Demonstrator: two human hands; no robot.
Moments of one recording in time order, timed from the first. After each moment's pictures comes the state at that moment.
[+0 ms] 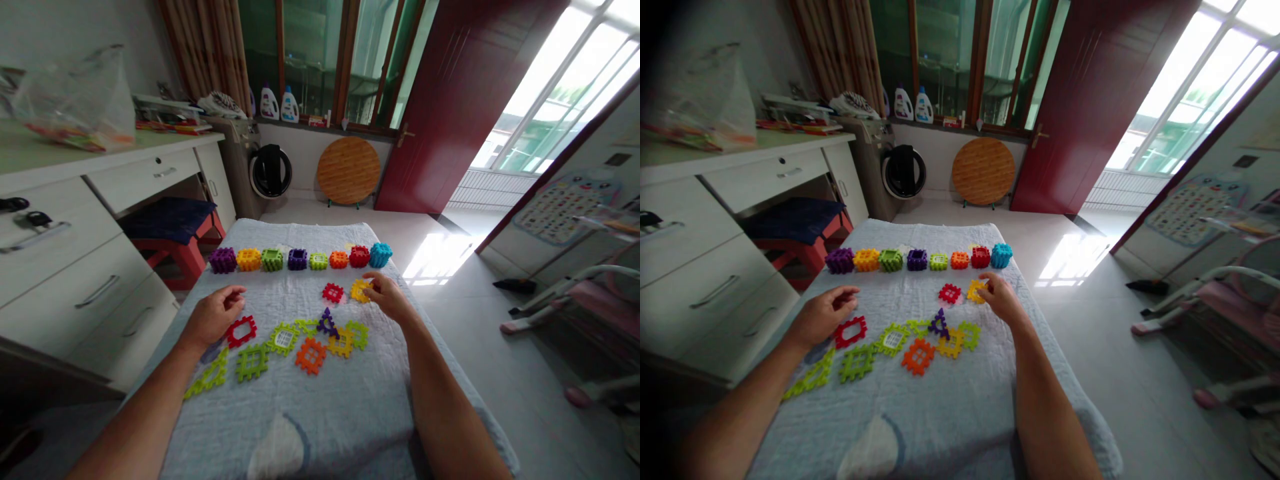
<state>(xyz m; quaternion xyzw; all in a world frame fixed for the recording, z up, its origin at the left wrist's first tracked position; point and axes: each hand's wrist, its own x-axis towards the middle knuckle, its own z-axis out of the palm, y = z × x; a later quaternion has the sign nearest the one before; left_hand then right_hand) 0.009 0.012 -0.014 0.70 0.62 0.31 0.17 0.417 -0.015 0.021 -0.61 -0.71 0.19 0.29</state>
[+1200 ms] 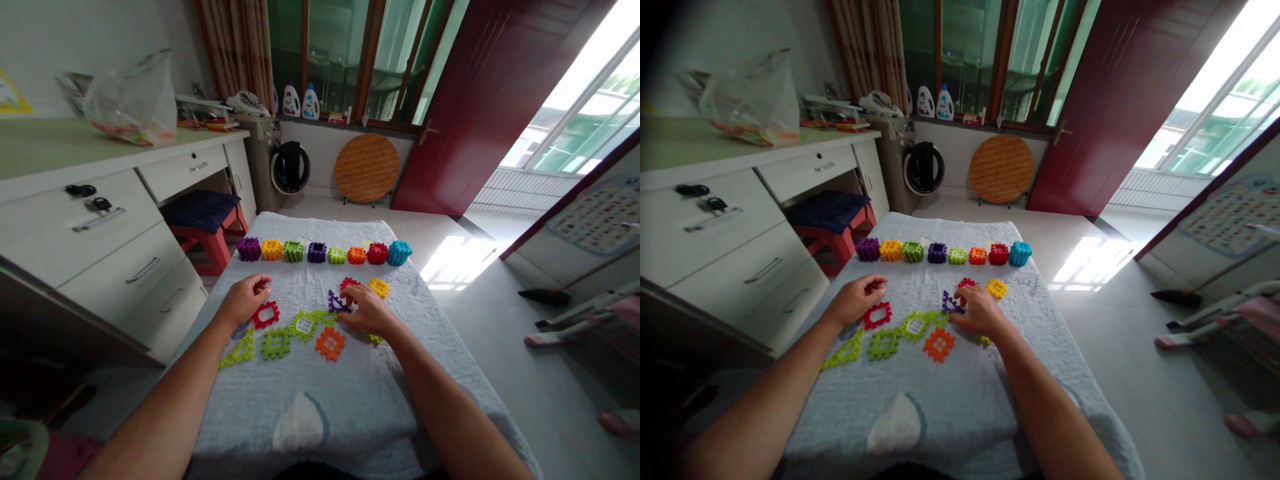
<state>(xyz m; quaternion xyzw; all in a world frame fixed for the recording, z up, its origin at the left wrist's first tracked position) 0.015 0.006 -0.009 0.69 0.60 0.32 0.23 0.332 -0.032 0.021 -0.48 -0.84 0.13 0.20</state>
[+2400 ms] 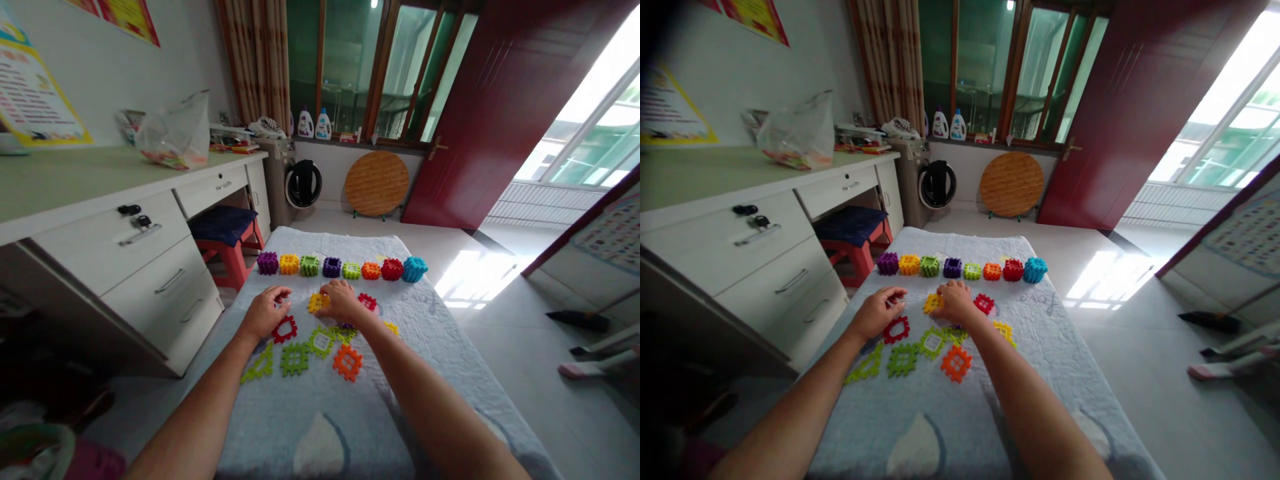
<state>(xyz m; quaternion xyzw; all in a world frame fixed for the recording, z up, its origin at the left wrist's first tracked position) 0.019 0.001 0.000 0.72 0.57 0.34 0.18 0.239 0.027 0.021 -0.55 -0.83 0.11 0.07</state>
